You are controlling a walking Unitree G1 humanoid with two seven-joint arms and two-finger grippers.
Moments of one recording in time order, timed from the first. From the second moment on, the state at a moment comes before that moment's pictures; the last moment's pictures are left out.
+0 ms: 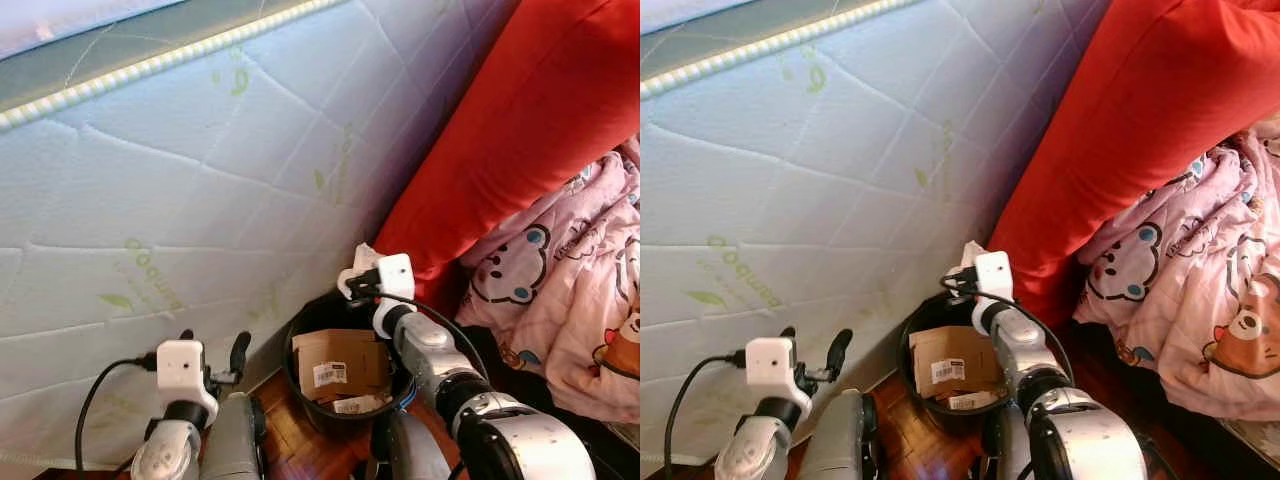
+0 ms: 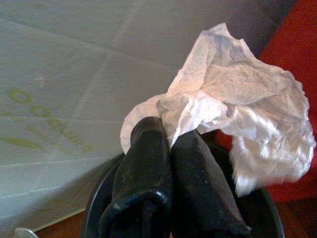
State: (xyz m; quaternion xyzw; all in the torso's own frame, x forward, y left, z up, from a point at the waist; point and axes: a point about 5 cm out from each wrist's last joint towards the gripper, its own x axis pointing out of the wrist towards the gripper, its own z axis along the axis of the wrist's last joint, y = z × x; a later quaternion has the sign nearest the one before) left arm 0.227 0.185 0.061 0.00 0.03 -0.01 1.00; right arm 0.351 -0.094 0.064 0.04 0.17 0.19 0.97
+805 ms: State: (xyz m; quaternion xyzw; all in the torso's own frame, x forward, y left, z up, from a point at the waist) left arm 0.221 0.182 0.059 0.00 0.04 -0.01 1.00; right arm 0.331 -0.105 0.033 0.04 0.23 0.16 0.96
